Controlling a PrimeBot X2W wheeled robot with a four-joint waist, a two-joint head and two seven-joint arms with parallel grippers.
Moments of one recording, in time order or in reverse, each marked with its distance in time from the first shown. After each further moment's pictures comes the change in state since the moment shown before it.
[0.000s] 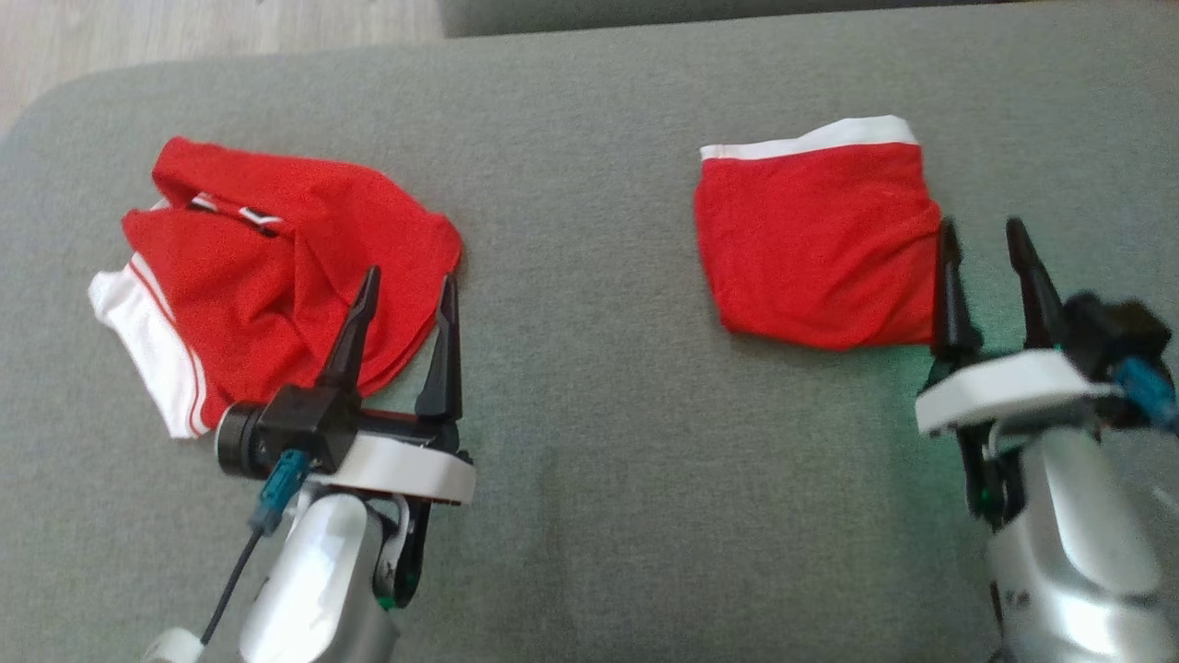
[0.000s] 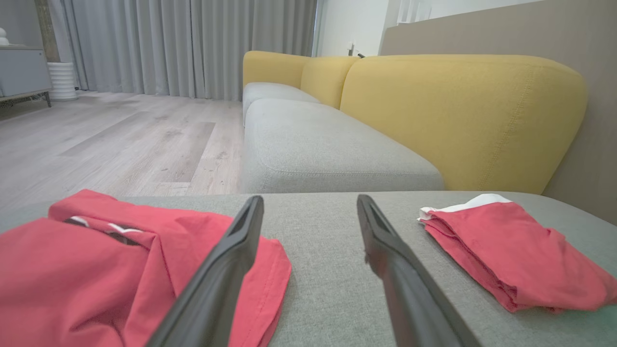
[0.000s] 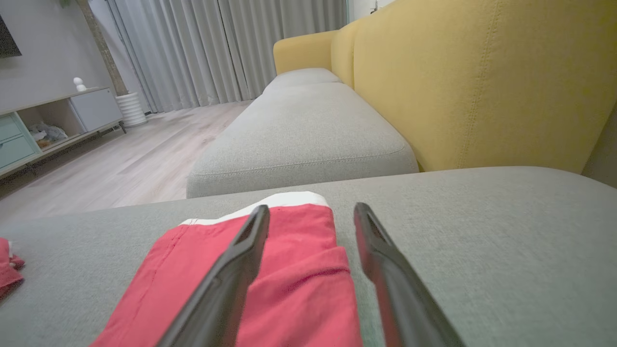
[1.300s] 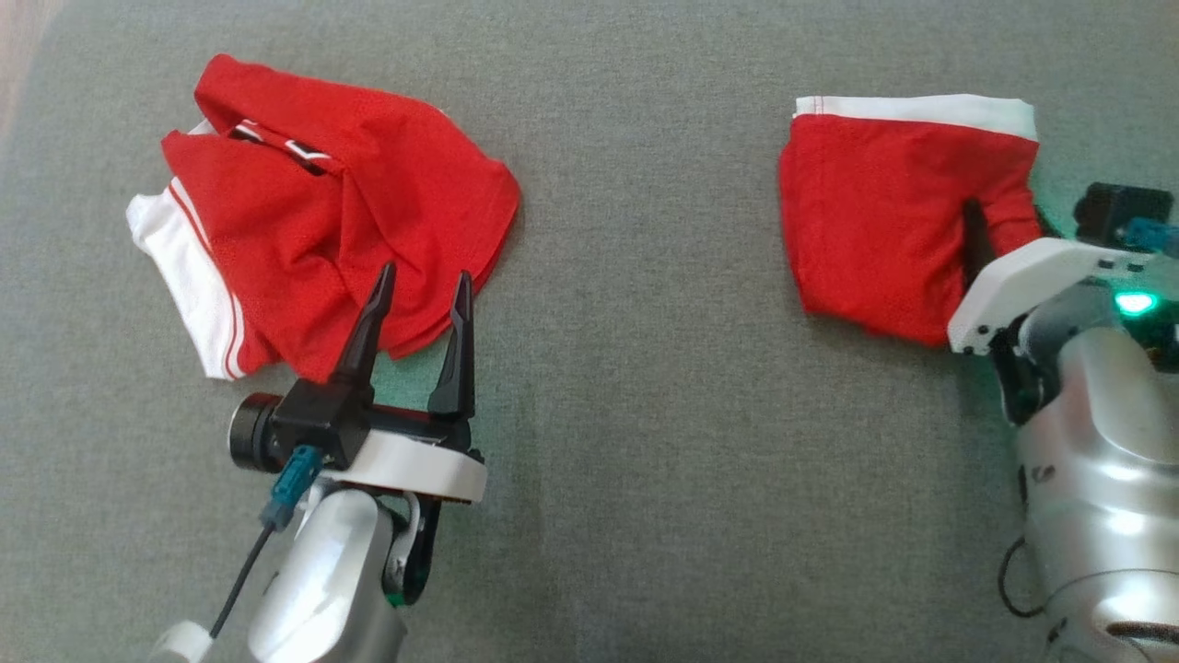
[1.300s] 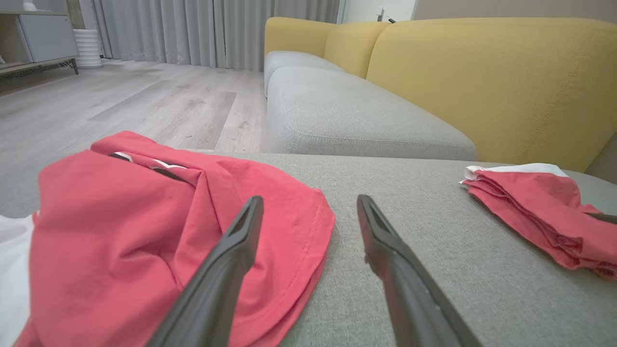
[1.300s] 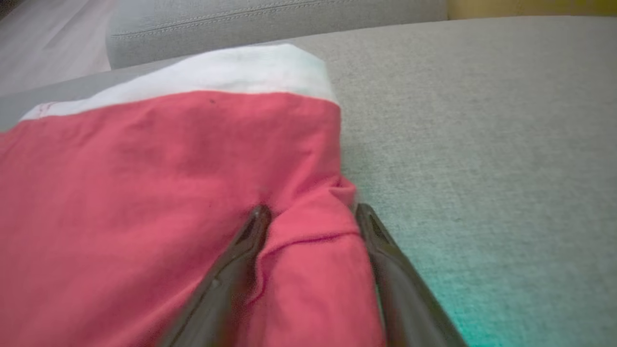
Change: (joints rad) left arm -0.010 0.000 -0.027 0.002 -0.004 0.000 0.000; right arm -0.287 -0.009 -0.212 0.354 -0.166 0.000 0.331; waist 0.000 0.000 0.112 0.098
